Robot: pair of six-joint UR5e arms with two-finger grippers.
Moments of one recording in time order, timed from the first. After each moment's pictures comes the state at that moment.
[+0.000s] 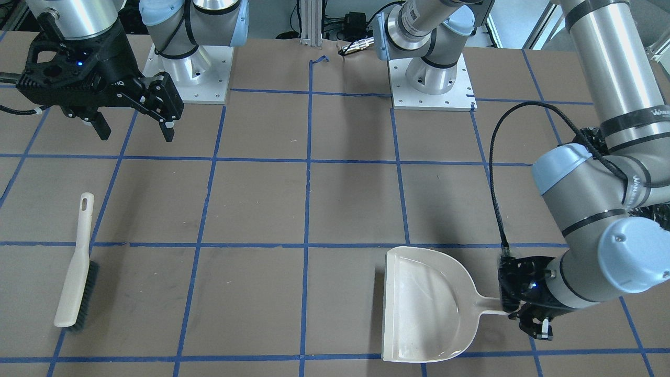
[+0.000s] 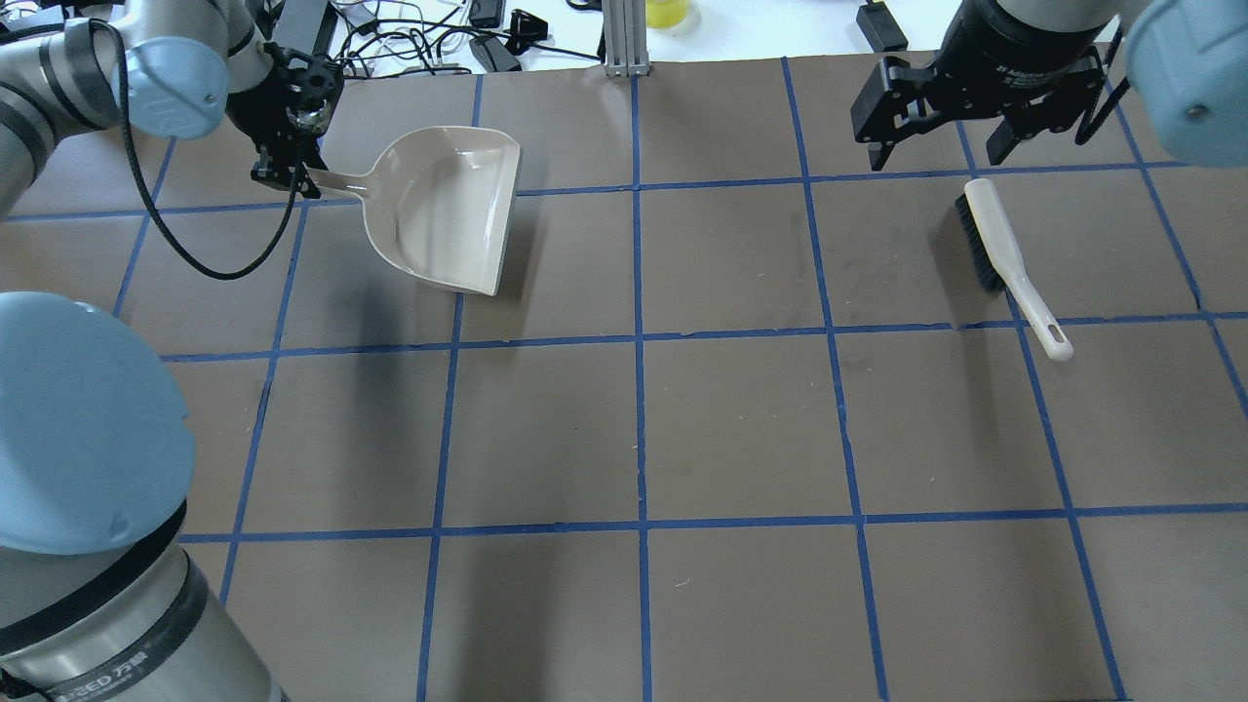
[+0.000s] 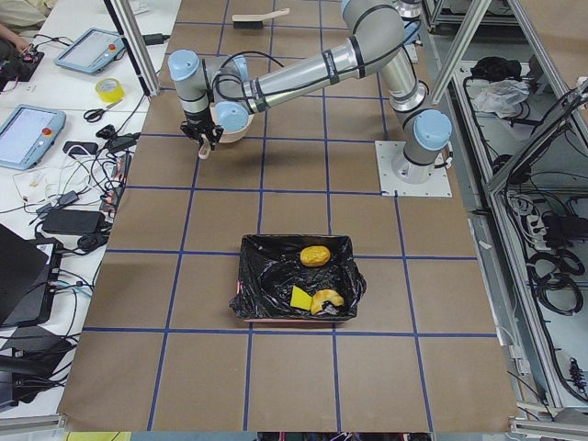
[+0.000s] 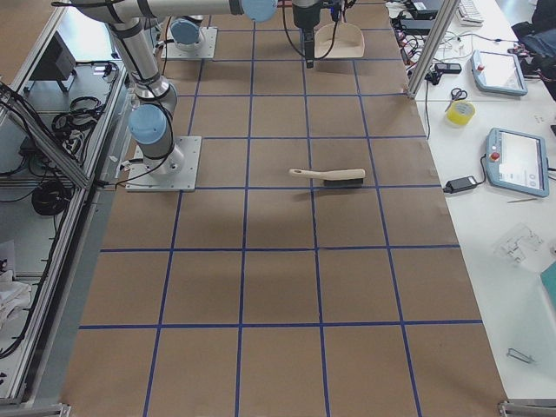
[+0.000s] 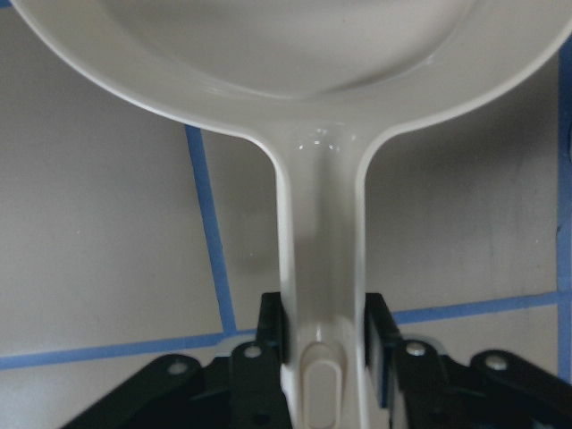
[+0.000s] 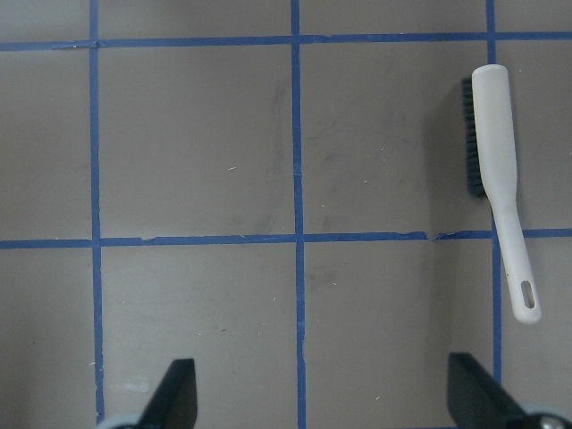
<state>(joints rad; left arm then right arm) -1.39 -2.18 -1.28 -1.27 1.63 1.89 1.57 -1.58 1.54 -1.67 -1.56 0.01</state>
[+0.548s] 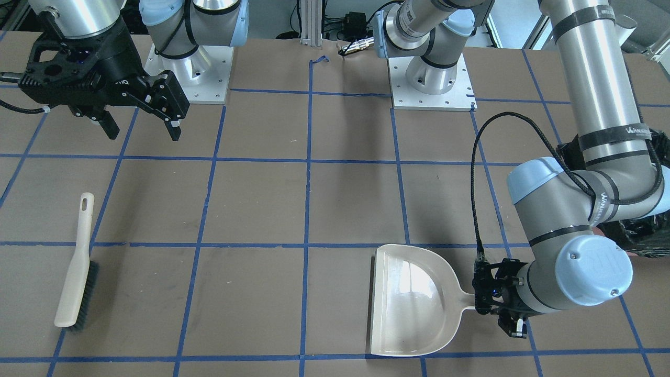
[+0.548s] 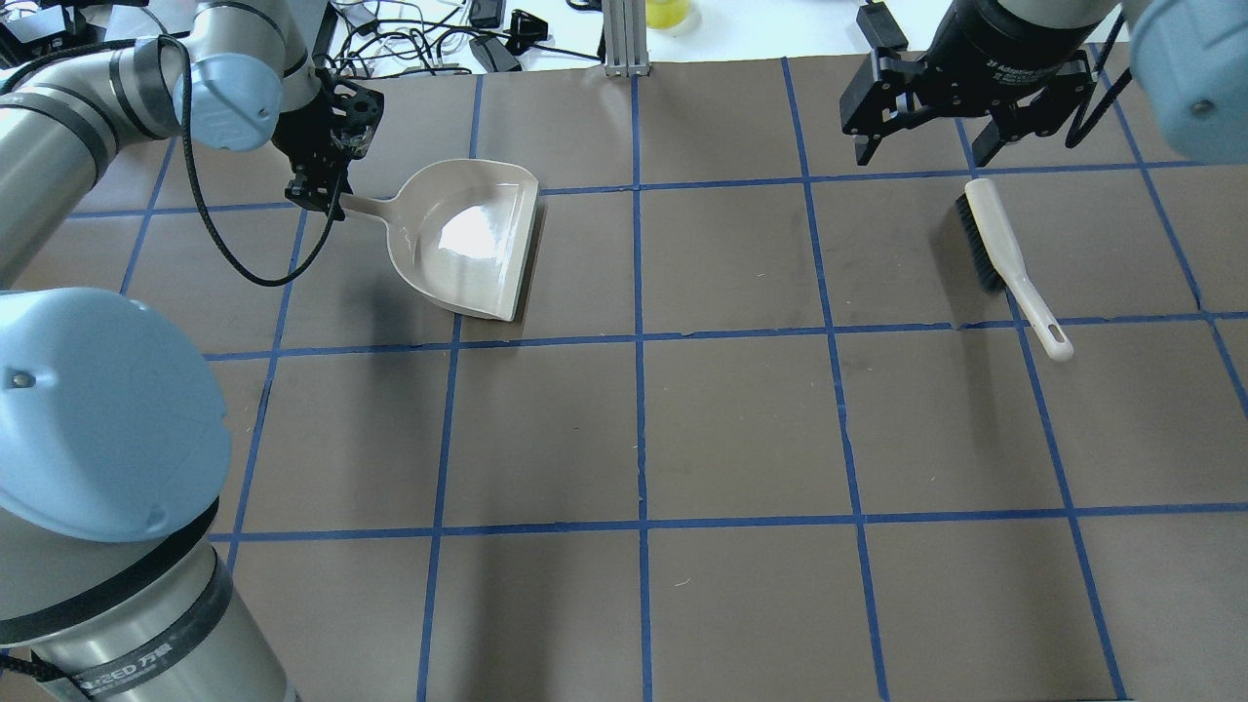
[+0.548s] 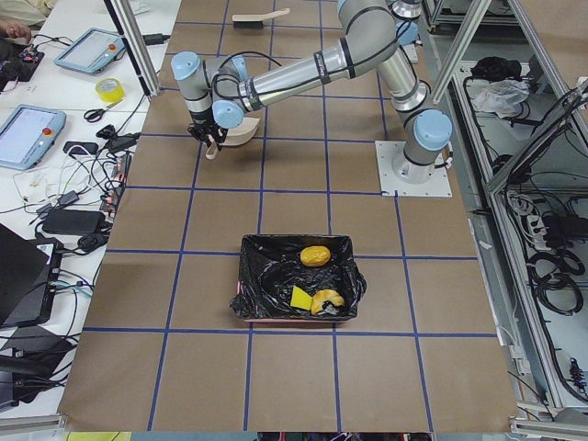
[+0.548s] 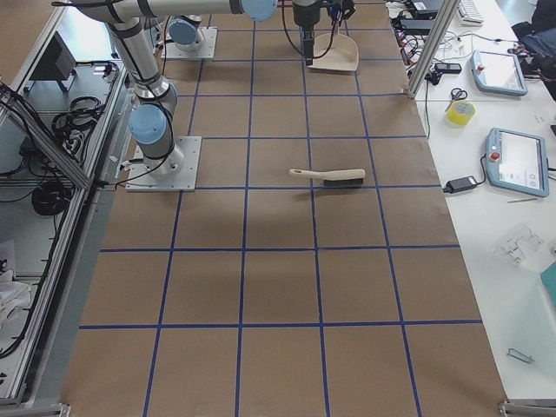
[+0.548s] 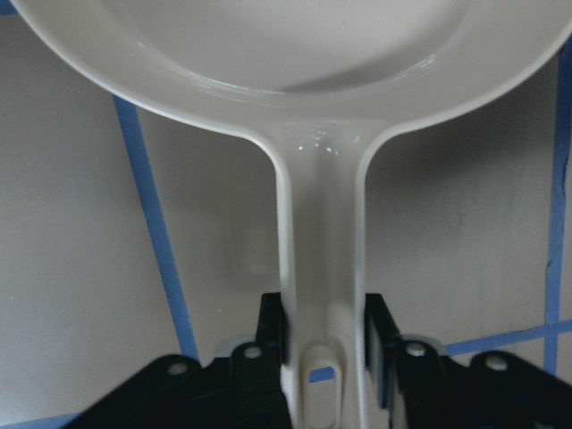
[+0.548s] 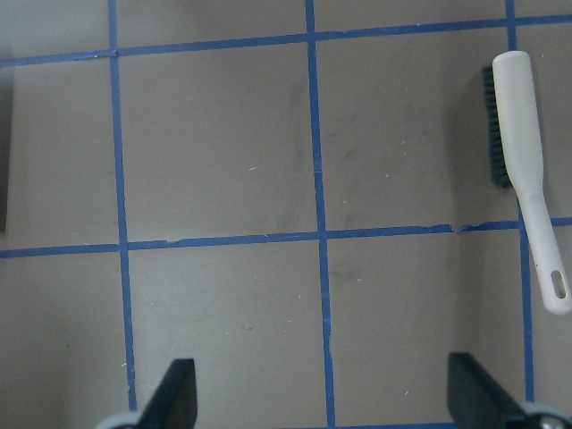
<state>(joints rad) -1.43 -2.21 -1.28 -1.30 1.68 1.82 1.57 -1.58 1.53 -1.66 -1.53 0.05</state>
